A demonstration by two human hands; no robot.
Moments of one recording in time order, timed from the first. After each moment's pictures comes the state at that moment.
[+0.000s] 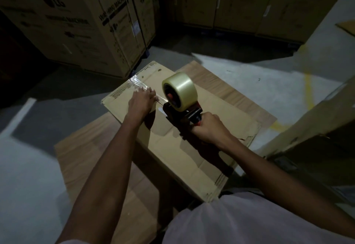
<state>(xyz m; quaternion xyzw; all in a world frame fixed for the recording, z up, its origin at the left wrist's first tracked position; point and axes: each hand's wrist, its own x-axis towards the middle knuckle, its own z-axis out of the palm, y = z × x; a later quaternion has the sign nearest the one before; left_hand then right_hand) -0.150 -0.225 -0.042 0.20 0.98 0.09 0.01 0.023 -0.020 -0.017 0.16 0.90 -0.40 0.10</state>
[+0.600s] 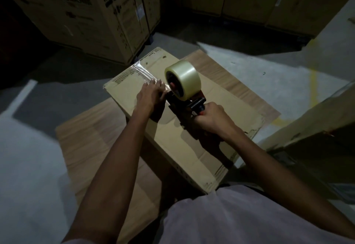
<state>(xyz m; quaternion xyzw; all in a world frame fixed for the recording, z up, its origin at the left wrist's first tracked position) -0.131 -0.218 -0.061 0.18 0.98 0.12 0.04 0.021 -0.020 -0.012 0.15 0.90 -0.40 0.12</state>
